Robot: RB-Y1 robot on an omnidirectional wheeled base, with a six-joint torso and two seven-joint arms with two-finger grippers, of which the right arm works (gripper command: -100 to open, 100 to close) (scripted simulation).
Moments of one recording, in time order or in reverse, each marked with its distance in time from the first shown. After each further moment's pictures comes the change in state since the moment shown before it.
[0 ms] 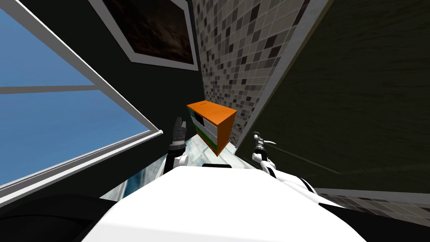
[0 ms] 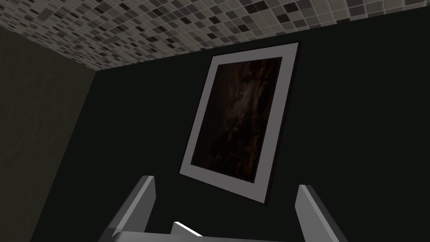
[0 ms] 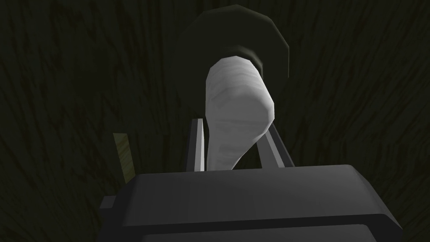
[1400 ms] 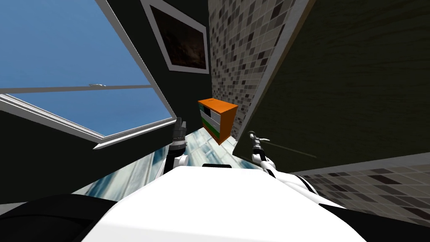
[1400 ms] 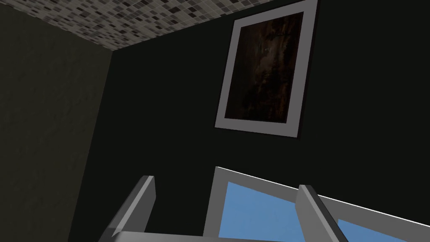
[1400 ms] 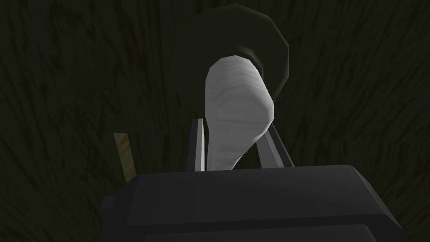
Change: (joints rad) arm 0.015 -0.019 0.132 -0.016 0.080 -0.018 -0.128
